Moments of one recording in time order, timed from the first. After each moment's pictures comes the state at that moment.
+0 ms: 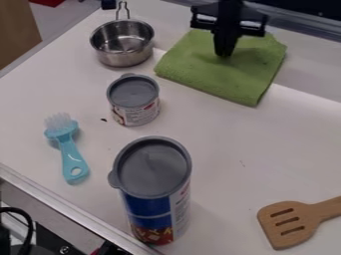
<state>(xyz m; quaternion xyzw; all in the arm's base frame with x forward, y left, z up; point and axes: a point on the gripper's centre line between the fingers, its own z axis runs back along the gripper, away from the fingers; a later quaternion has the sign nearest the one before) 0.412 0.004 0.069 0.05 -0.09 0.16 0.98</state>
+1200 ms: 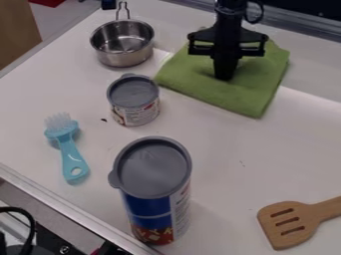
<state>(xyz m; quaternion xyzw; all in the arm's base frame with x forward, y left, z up) 0.370 -0.037 0.048 0.01 -0.05 0.22 0.97</state>
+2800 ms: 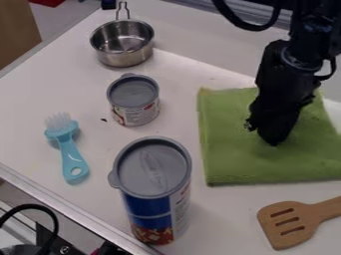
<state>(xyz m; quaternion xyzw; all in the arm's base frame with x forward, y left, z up) 0.293 -0.114 0.051 0.06 -0.01 0.54 0.84</state>
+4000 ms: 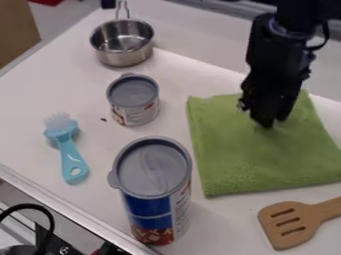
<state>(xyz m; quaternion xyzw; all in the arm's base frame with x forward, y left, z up) 0.295 -0.094 0.086 0.01 0.01 0.57 0.82</state>
